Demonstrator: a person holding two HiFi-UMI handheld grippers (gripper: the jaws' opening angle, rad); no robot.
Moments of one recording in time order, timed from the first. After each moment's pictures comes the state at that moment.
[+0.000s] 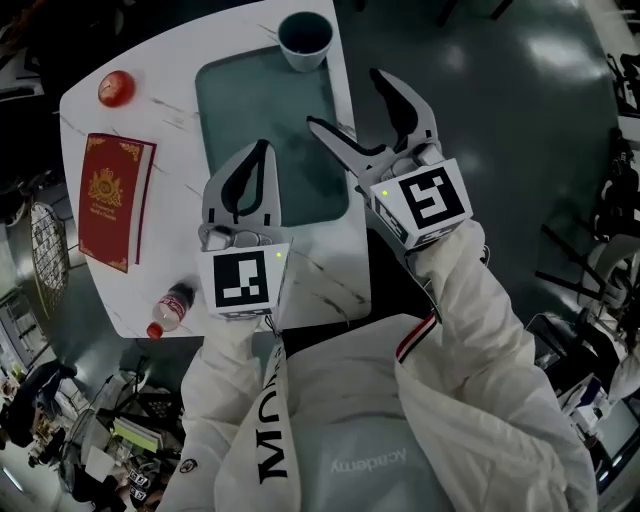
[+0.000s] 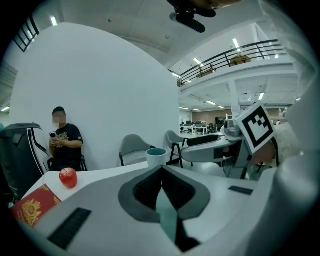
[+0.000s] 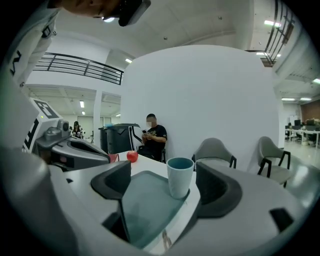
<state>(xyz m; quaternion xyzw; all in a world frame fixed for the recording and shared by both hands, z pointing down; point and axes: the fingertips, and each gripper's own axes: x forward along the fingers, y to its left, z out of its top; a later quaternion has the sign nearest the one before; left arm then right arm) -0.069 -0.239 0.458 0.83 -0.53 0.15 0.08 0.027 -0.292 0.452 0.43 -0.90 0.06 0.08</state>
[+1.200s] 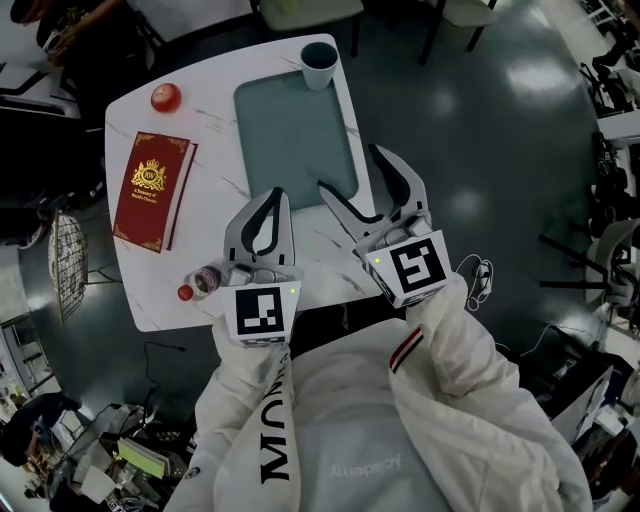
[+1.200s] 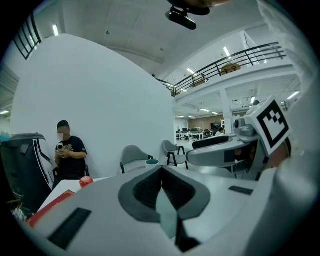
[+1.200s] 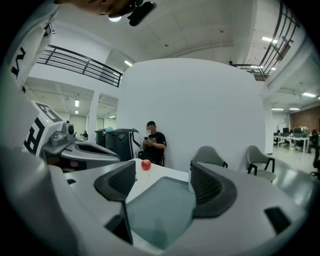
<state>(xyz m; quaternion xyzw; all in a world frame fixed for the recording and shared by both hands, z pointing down) -0.104 -0.118 0.381 0.85 -0.51 0.12 0.04 -0.010 -0.140 0.369 0.48 -0.87 0.03 0.07</state>
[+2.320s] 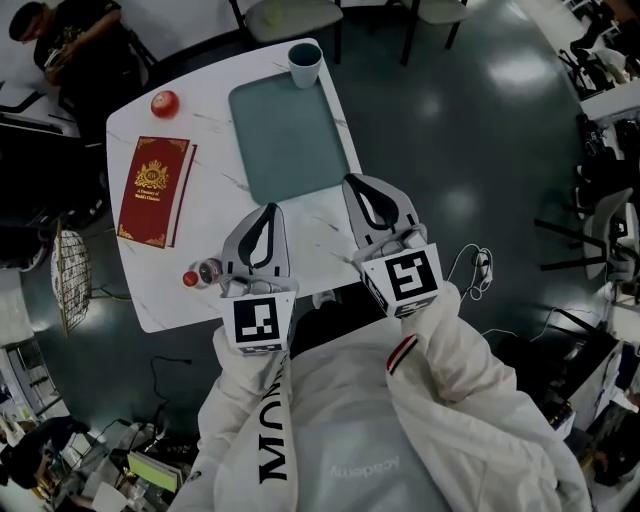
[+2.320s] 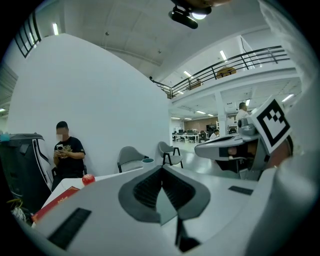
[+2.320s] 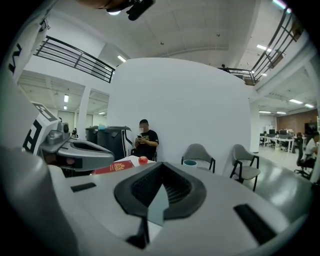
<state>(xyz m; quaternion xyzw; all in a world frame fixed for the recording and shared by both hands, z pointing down) -0.120 -0.058 0.373 0.86 -0.49 0.11 0.04 -0.005 -0.072 0.367 0.54 -0.84 0.04 0.08</state>
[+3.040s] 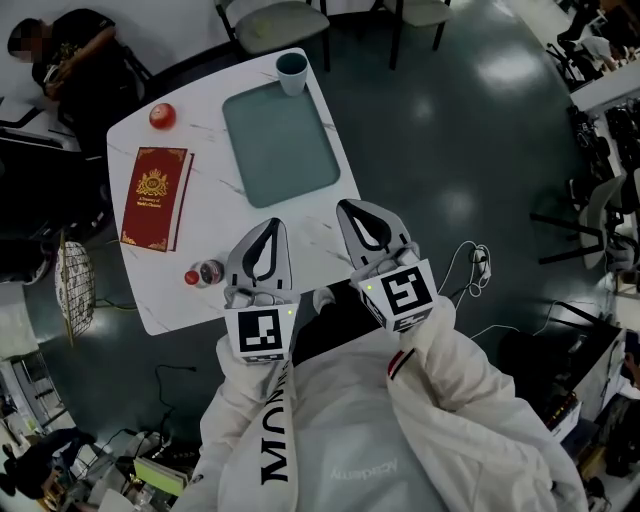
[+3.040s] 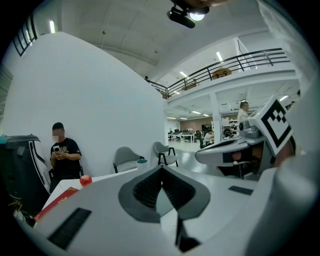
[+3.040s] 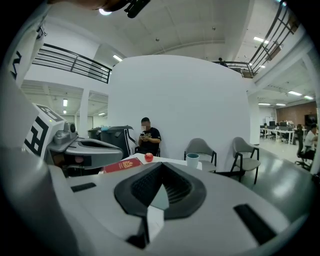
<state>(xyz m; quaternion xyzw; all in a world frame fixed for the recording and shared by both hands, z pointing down) -0.109 -0.026 0.358 0.88 -0.47 0.12 0.03 -0.006 -0.025 0.365 0.53 -0.84 0.08 0.09</state>
